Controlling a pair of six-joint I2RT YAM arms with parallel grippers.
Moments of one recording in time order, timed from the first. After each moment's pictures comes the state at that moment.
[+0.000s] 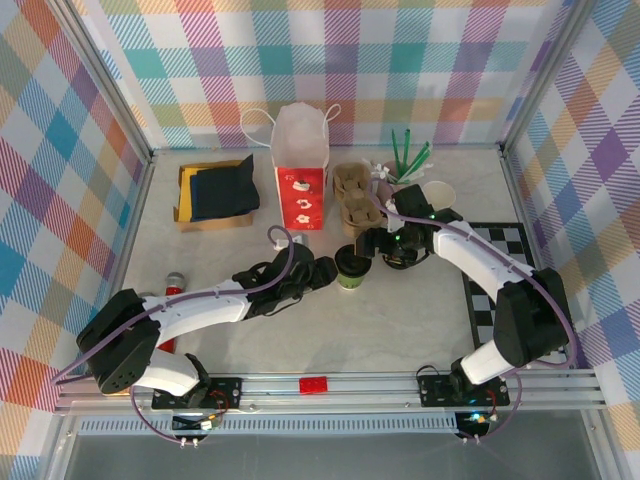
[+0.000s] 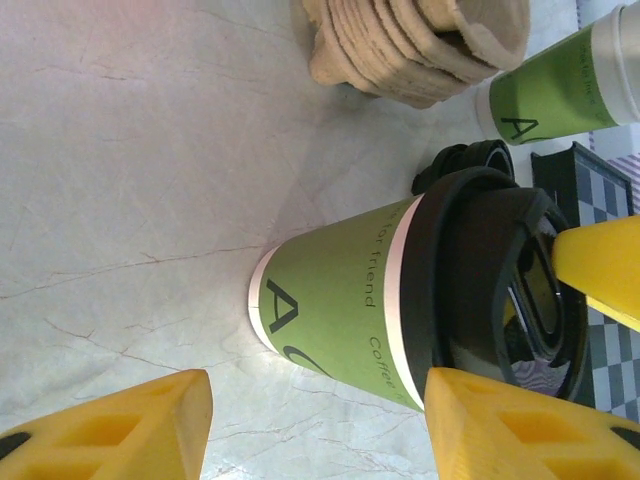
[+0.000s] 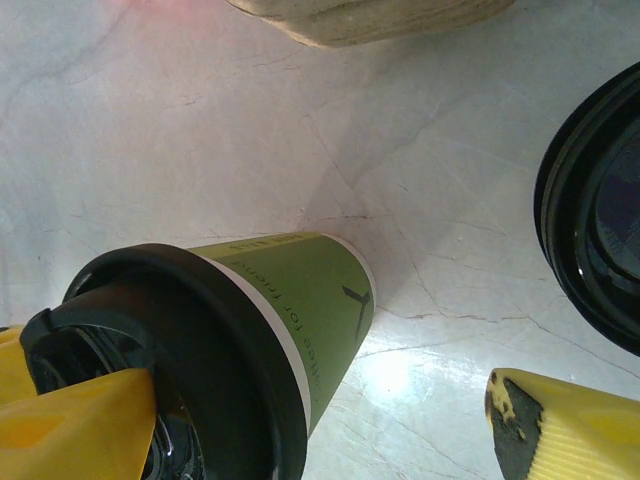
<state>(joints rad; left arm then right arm) -0.87 1.39 0.75 -0.03 -0.12 -1.04 0.42 1.52 1.09 -0.71 -0.35 0.44</state>
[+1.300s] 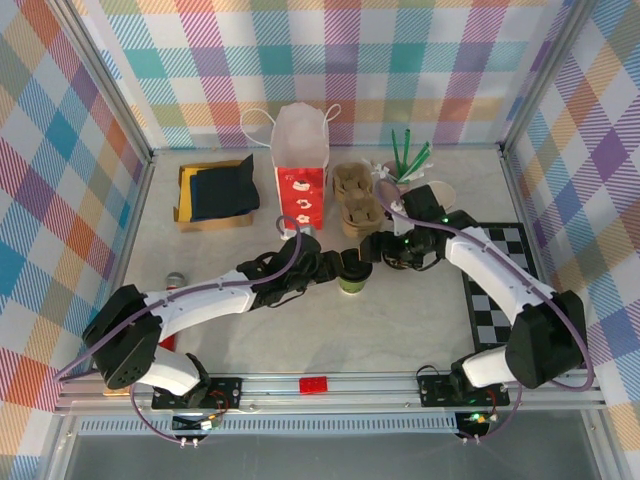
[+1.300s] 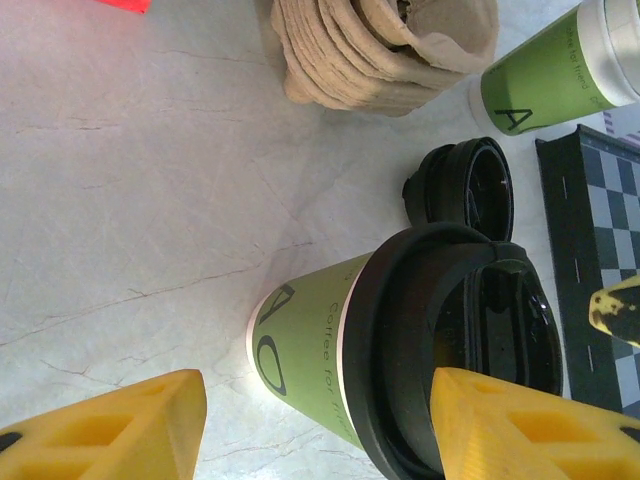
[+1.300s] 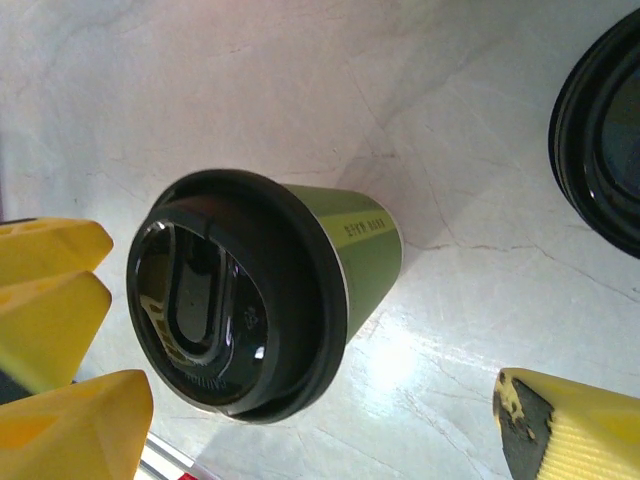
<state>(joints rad) -0.87 1.44 0.87 -0.15 -0.12 -0.94 0.42 1.39 1.08 -0.82 -0.40 0.39</state>
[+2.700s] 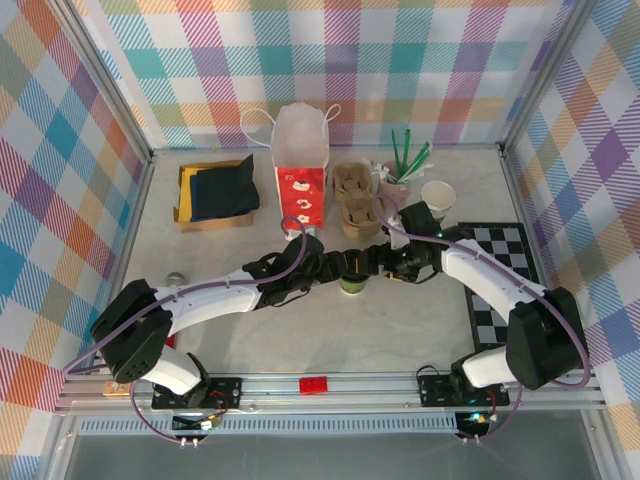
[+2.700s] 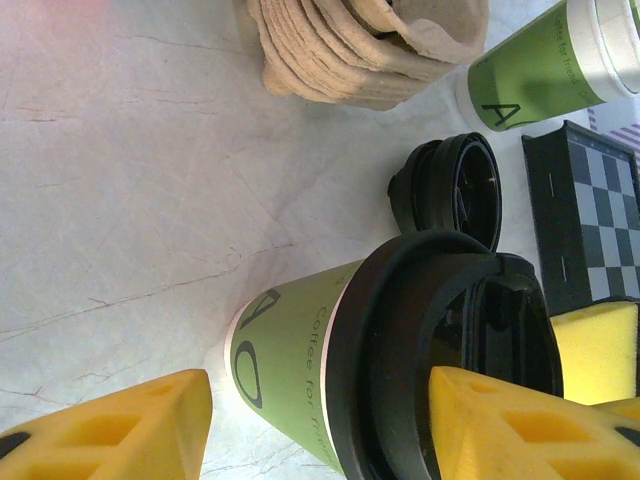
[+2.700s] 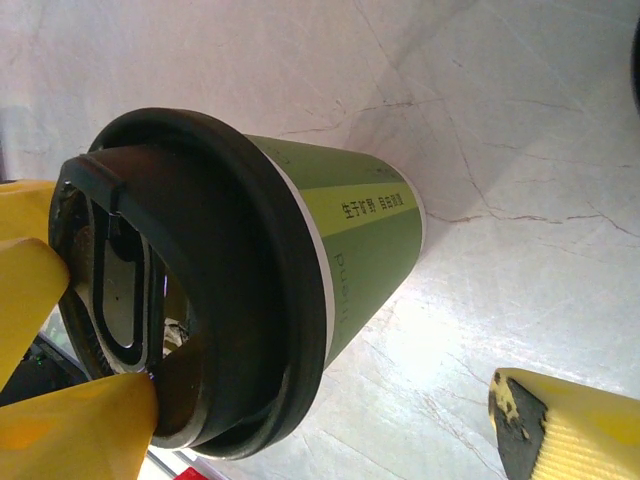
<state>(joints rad) -0.87 1.48 0.86 -0.06 -0.10 -0.95 0.43 1.39 0.92 -0.66 -0.47 0.44</state>
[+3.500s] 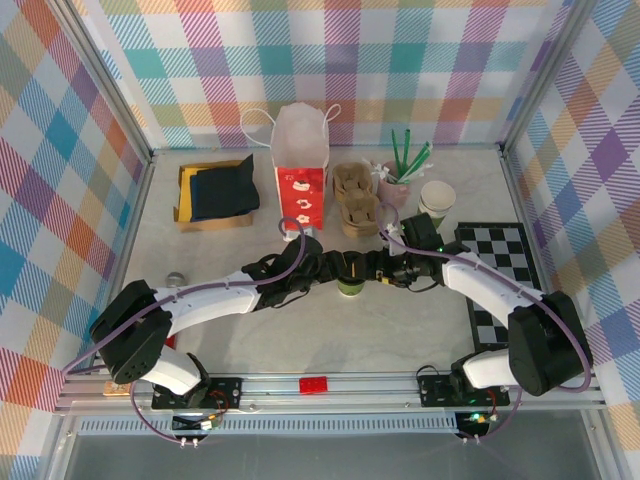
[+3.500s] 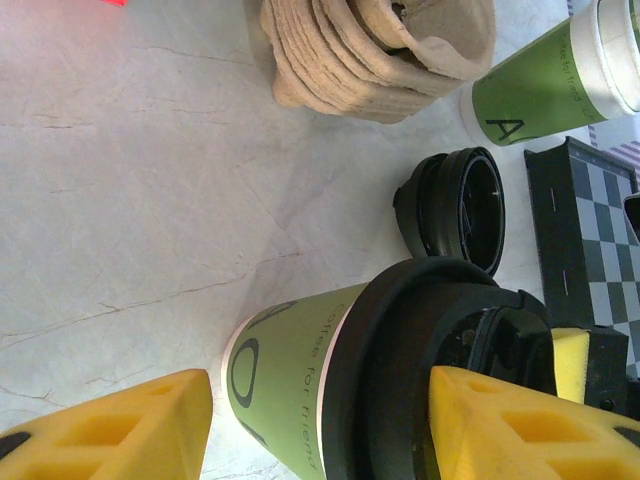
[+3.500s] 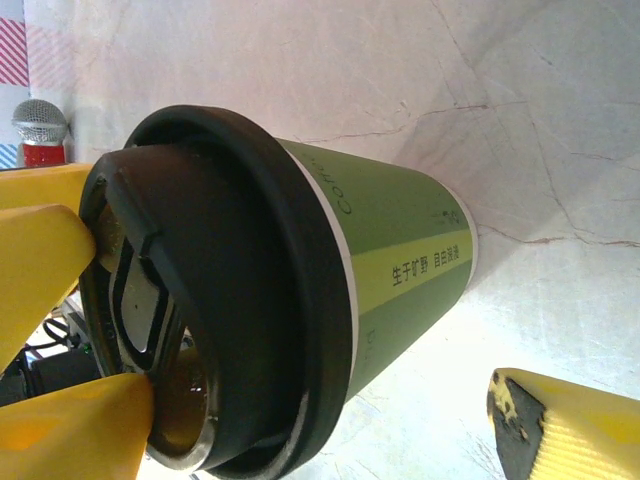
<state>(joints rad) -0.87 1.47 0.84 -0.05 -0.12 -0.96 0.43 1.38 0.77 -0.44 -0.58 0.48</state>
